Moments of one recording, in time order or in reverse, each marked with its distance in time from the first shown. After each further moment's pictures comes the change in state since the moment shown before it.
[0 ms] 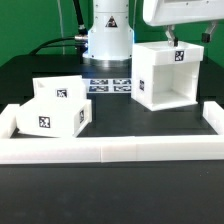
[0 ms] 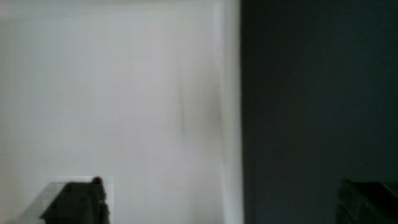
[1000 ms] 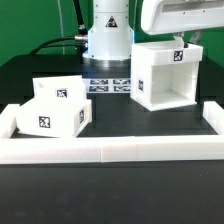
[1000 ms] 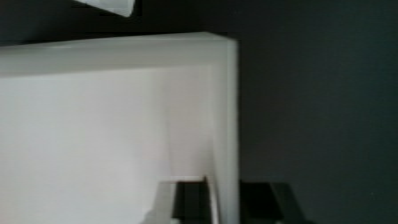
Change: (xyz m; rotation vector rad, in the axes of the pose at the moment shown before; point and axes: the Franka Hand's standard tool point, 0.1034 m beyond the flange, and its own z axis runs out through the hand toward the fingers) arm -0.009 0.002 0.015 0.001 -0.015 -0.005
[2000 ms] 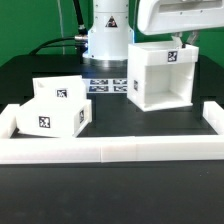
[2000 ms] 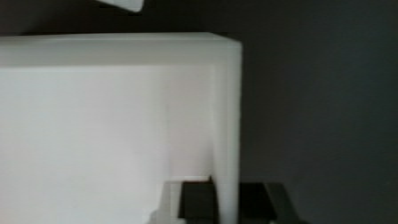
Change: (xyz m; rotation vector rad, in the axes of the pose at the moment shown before) arm 0.013 0.022 -0.002 -0.001 0.007 0.057
